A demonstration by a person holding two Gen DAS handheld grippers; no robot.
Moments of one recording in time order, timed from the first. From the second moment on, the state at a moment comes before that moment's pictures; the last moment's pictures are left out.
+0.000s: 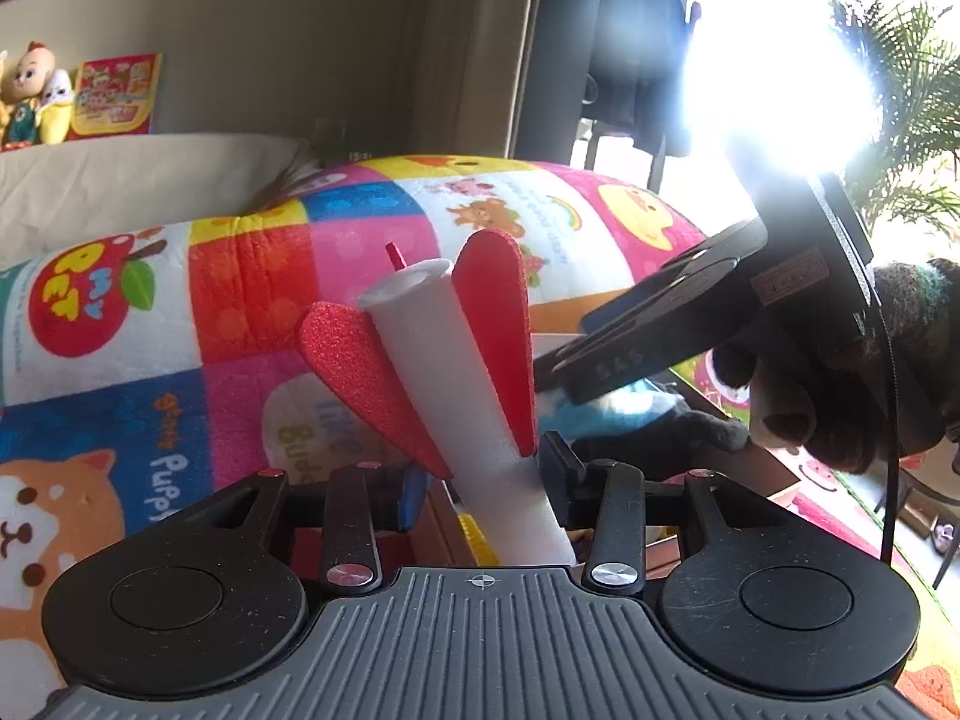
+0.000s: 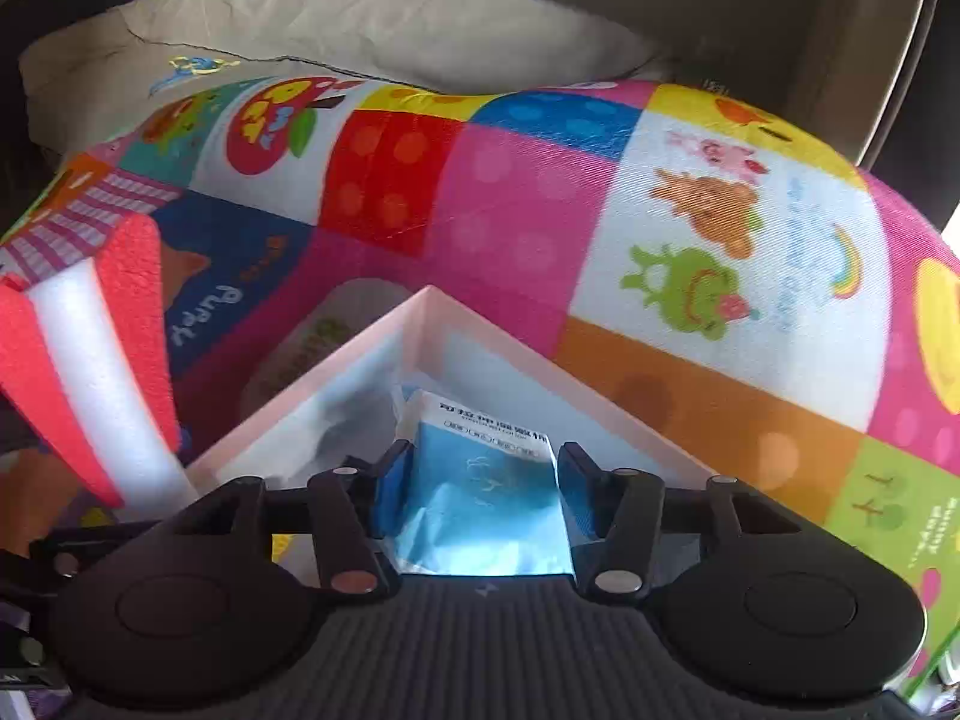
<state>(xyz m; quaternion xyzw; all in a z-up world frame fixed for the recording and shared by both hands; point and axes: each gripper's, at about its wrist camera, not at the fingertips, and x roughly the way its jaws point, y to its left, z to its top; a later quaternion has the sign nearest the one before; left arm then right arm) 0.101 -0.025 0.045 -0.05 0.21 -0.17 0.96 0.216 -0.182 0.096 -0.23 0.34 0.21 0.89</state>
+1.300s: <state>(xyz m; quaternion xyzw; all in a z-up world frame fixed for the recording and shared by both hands) 0.102 -0.018 0.041 -0.07 0.22 -0.18 0.96 0.203 -0.158 0.112 -0.41 0.30 0.16 0.85</state>
